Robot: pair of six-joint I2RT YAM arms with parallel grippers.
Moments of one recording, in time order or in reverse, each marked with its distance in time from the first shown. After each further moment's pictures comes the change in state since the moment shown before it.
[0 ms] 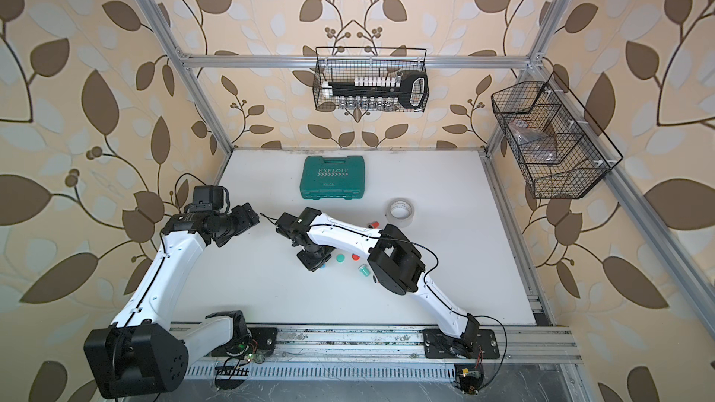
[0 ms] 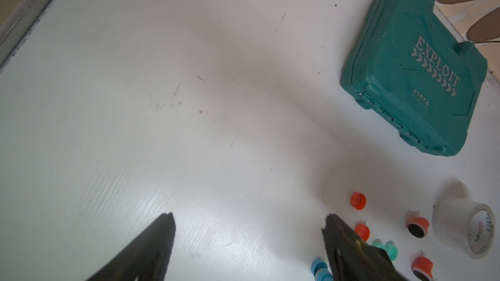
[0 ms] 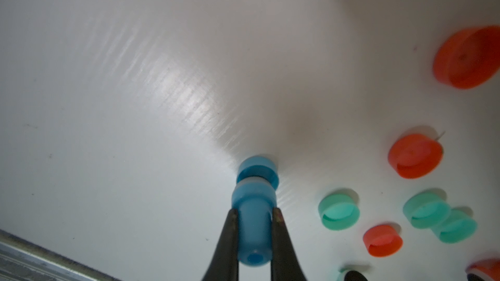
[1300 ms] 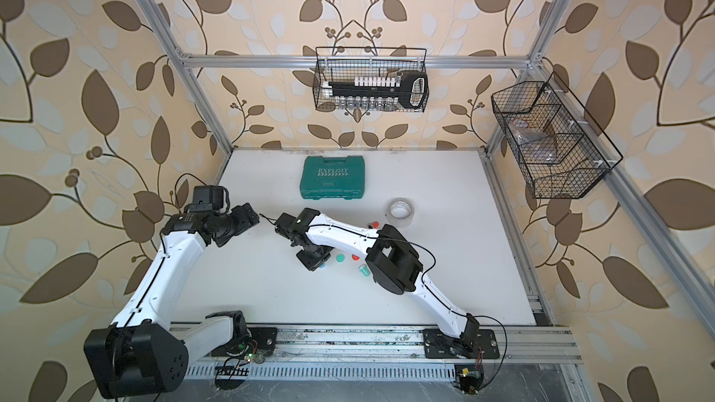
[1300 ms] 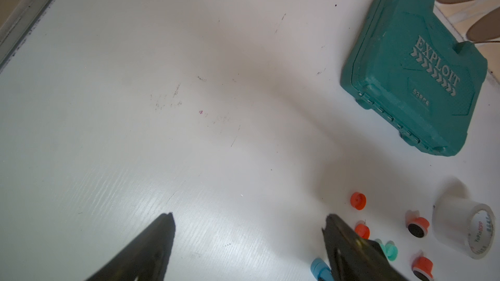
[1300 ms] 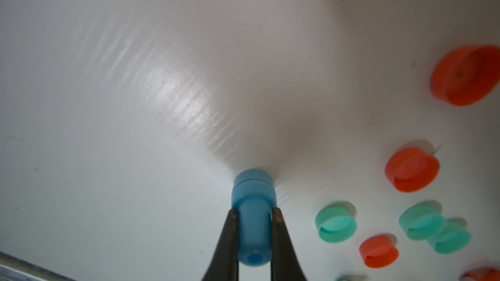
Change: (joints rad) left arm 0.000 0.000 0.000 0.000 0.000 0.000; right arm 0.000 0.026 0.022 0.001 0.019 -0.016
